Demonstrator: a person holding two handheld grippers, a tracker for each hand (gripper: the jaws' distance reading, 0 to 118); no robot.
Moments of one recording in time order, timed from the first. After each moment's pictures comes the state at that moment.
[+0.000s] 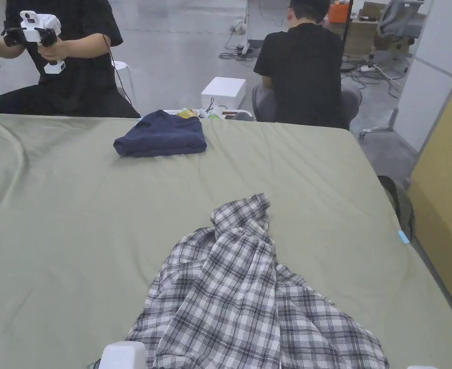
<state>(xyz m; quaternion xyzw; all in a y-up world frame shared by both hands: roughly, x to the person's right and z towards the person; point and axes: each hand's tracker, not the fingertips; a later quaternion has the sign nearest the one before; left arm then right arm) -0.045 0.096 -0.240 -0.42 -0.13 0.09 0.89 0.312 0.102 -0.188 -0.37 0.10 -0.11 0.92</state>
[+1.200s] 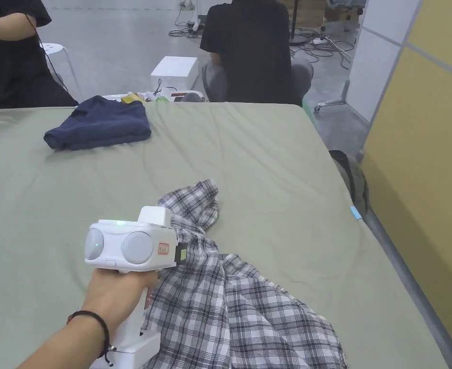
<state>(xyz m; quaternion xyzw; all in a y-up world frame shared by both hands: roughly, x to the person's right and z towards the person) 0.061 0.094 -0.478 -0.41 -0.16 -0.01 0.90 0.368 0.069 -0.188 -0.41 0.00 -0.15 0.90</state>
